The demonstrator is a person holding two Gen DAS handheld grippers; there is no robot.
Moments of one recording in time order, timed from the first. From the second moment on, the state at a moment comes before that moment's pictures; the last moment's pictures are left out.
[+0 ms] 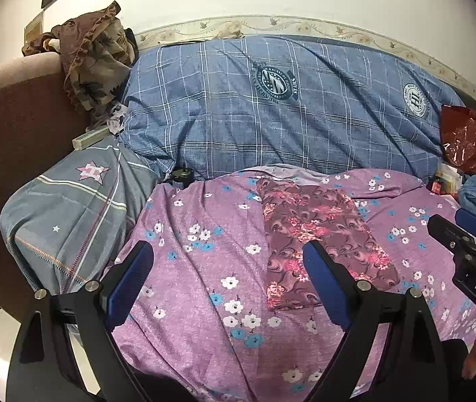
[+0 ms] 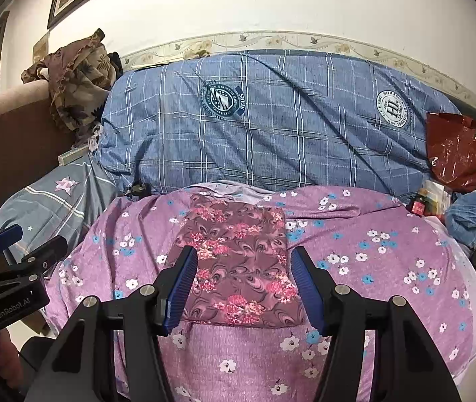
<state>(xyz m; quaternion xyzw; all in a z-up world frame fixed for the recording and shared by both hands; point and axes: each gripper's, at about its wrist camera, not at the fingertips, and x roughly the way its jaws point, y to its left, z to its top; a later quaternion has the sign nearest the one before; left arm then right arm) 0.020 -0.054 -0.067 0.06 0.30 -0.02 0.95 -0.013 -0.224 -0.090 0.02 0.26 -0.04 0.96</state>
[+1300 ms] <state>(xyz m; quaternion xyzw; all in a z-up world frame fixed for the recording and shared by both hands) 0.026 -0.069 -0.068 0.04 0.31 -0.07 0.95 -0.003 -0.232 -0.107 0.03 0.27 -0.04 0.96</state>
